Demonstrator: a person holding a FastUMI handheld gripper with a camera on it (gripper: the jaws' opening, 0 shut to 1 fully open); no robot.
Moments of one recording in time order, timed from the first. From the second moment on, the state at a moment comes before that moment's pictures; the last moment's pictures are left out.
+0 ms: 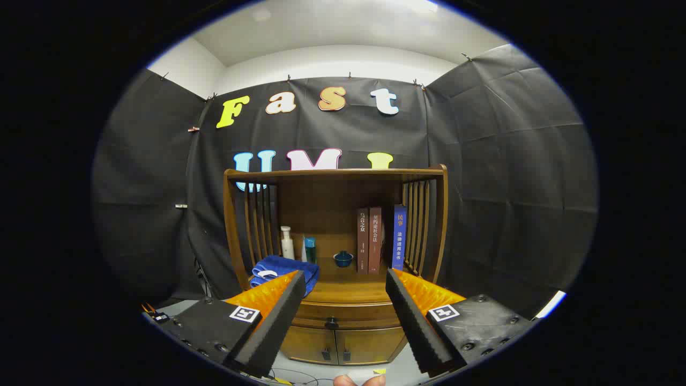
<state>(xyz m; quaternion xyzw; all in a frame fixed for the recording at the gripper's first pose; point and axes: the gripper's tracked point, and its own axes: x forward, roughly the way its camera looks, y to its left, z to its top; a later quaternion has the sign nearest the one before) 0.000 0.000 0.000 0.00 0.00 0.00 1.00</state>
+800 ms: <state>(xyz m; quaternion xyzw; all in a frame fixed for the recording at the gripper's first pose) -0.002 -0.002 0.003 -0.01 0.00 0.00 1.00</state>
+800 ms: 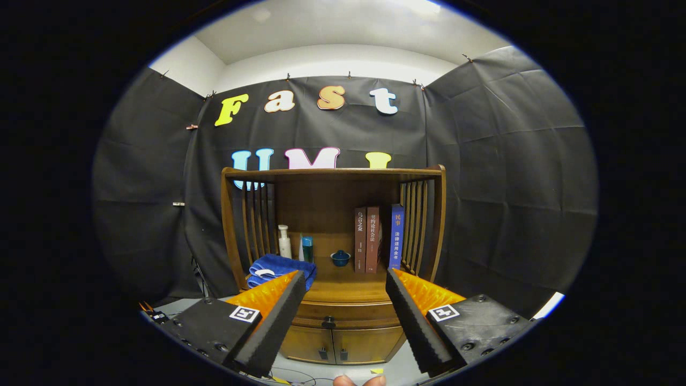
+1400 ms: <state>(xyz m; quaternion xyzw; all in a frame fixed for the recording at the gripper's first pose) 0.046 0.003 -0.085 0.00 0.00 -0.01 1.00</state>
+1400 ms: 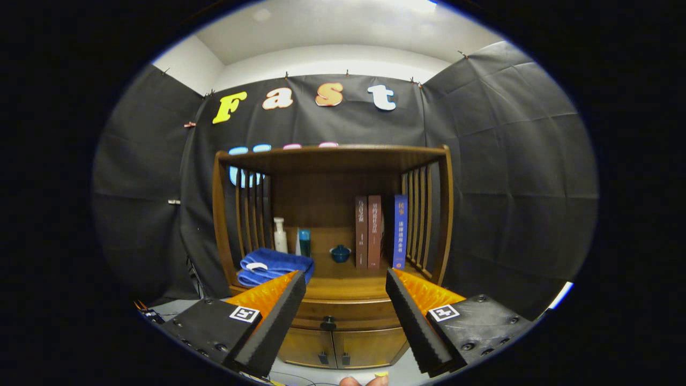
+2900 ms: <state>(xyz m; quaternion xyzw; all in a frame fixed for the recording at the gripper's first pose) 0.189 0.029 -0.329 0.01 0.09 -0.01 1.00</state>
